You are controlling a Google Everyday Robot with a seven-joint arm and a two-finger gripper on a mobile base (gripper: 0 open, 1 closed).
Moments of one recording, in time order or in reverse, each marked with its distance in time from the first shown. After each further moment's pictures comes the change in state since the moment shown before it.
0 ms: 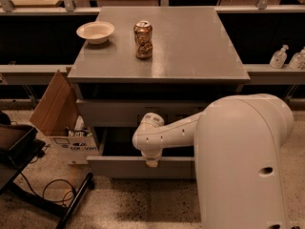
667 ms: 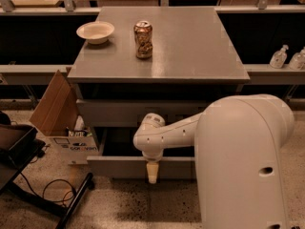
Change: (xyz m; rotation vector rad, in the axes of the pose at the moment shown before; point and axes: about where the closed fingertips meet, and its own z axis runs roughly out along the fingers) arm 0.001 0.002 0.002 -0.004 0.002 -0.001
